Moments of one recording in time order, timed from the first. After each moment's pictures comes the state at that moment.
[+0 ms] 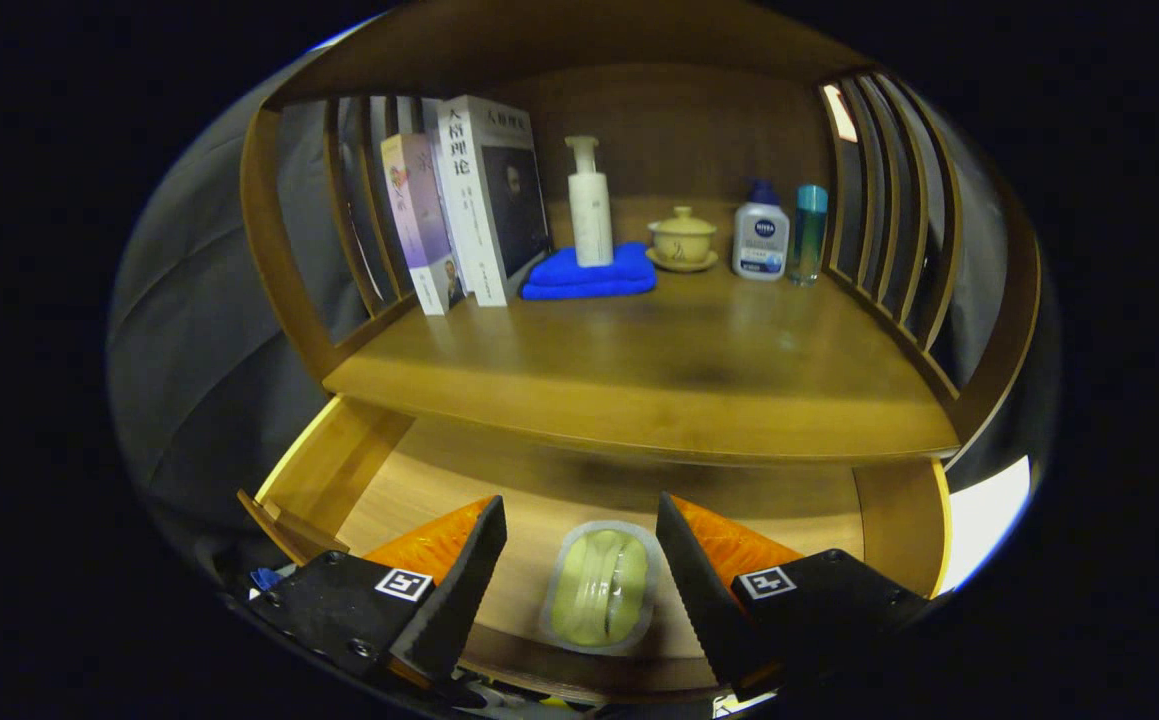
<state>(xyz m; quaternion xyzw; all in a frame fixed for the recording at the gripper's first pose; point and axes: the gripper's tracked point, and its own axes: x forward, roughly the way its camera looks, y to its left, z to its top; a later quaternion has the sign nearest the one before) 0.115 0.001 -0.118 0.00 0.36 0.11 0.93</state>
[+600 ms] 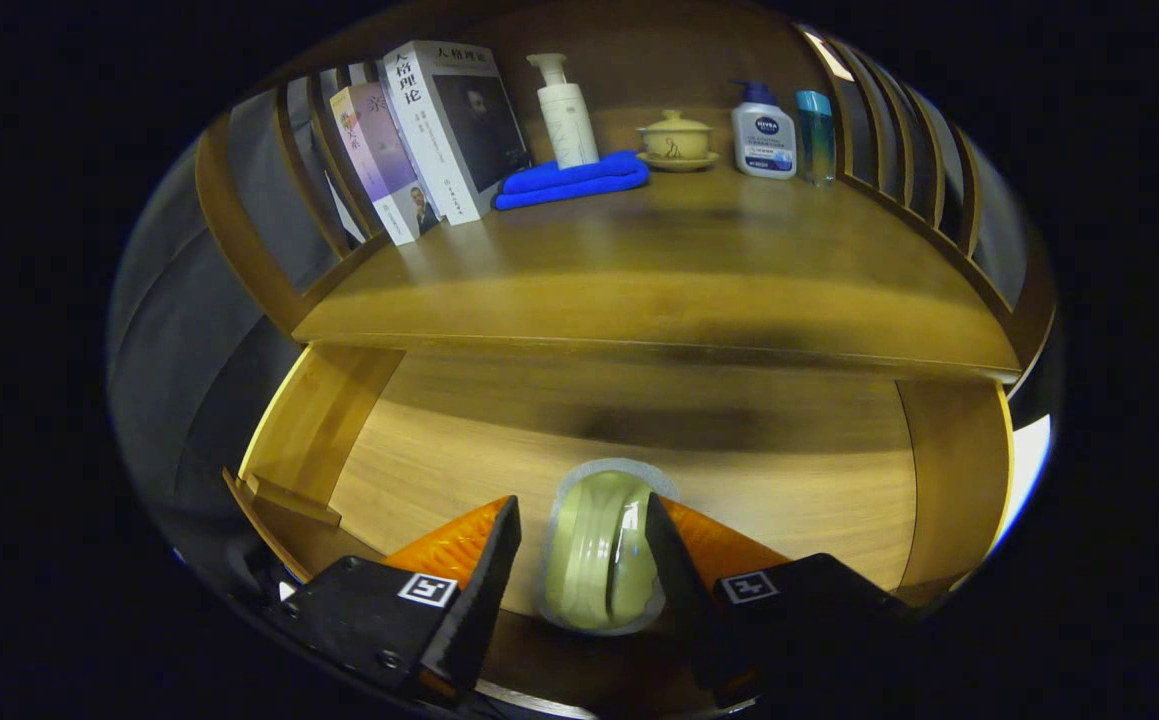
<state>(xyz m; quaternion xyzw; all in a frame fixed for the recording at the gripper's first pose) 0.100 -0.001 -0.173 0.03 0.45 0.12 0.88</state>
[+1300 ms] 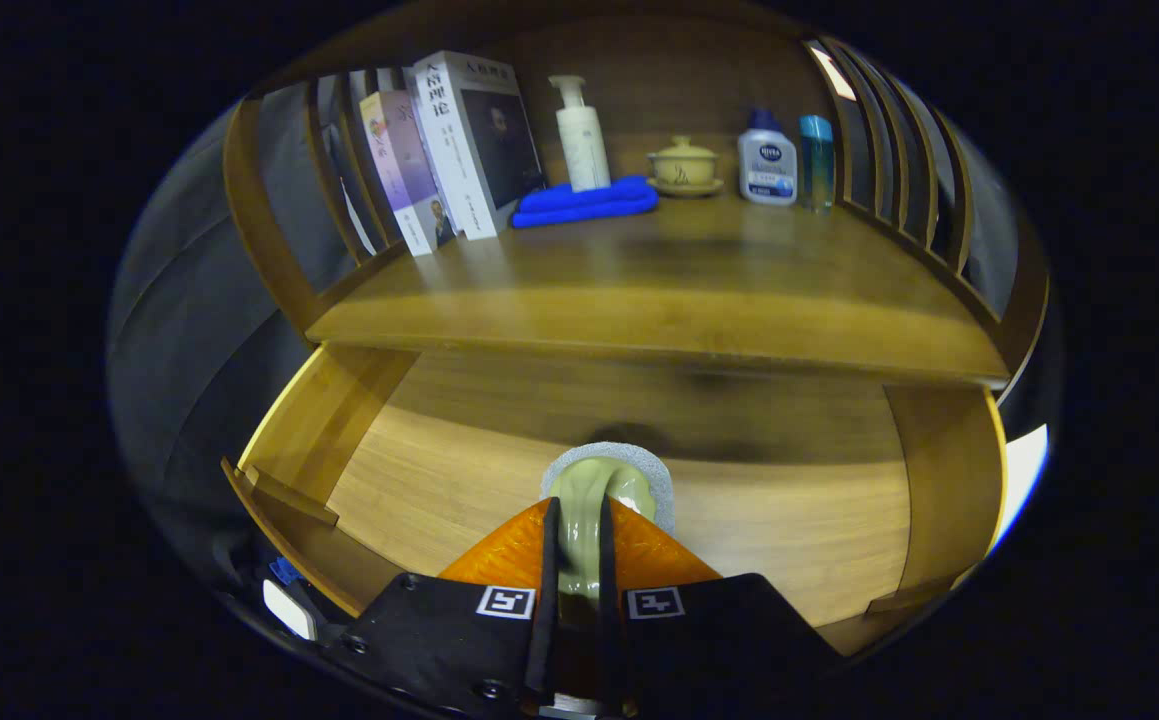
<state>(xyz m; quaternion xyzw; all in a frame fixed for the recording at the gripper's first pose) 0.100 0.003 -0.155 0.01 0.39 0.12 0.91</state>
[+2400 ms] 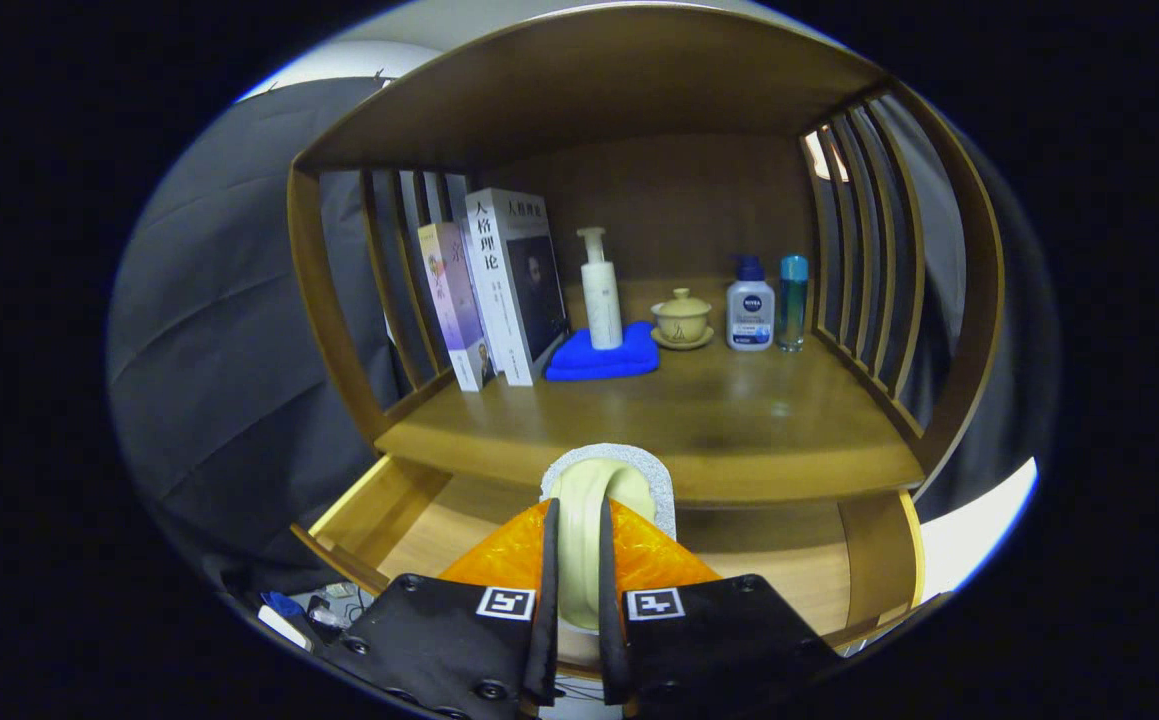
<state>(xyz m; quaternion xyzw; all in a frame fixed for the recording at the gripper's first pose) 0.107 0.005 -0.038 0.03 0.23 0.13 0.96</state>
